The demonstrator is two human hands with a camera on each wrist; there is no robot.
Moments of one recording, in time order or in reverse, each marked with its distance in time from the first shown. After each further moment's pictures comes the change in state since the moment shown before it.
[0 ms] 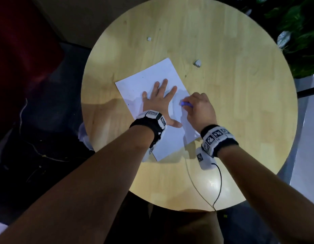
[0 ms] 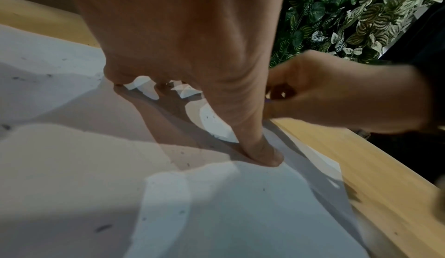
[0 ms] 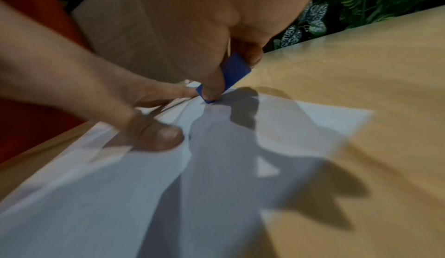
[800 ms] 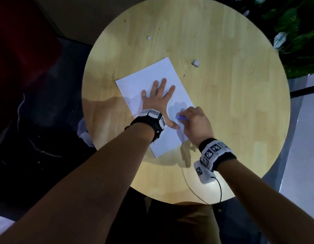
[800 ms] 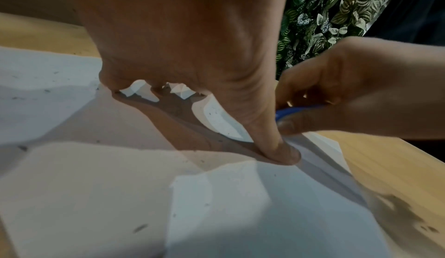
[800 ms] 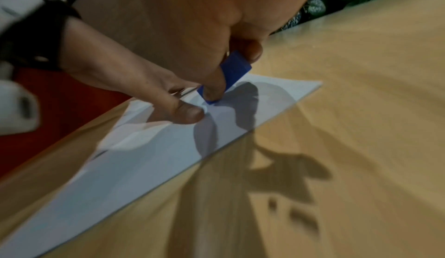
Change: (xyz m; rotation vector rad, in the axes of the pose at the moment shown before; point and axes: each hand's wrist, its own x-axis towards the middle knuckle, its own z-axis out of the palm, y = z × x) left_hand -0.004 0.000 0.002 0.067 0.024 -0.001; right_hand -0.046 -0.015 -0.004 0.018 -0.105 -0.013
